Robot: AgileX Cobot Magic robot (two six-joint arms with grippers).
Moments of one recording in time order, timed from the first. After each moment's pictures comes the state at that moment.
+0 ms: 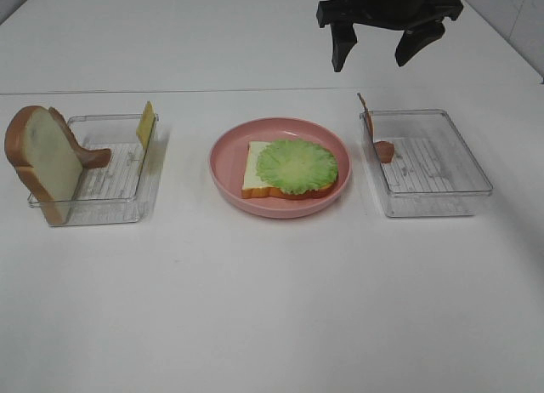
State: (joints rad) left arm 0.04 -0.01 -0.52 -0.10 1.08 0.08; right arm 0.32 2.17 -2.03 -0.01 1.20 0.15
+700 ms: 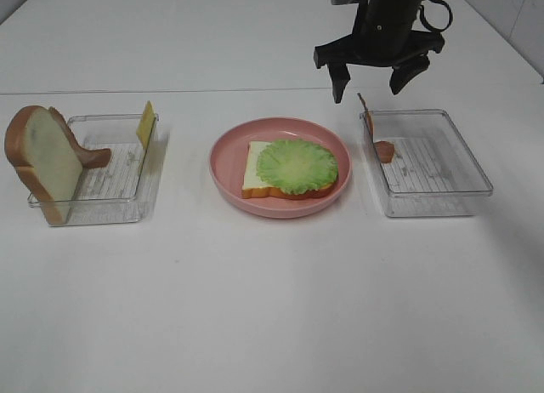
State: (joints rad) left arm 0.04 -0.01 -0.52 -0.10 1.08 0.08; right arm 0.31 2.35 -2.13 -0.09 1.18 0.17
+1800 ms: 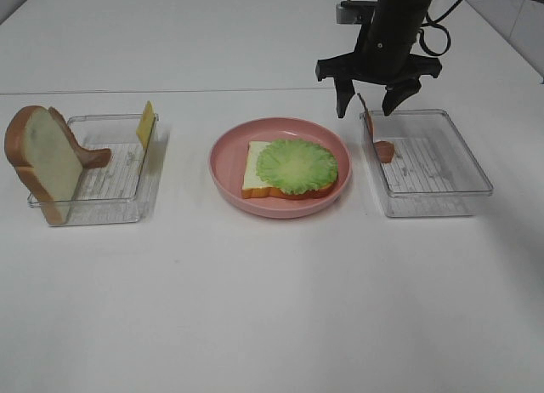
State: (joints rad) left arm 0.04 -0.01 -0.52 -0.10 1.08 0.08; right arm 0.27 2.40 -2.13 0.01 1.17 0.18
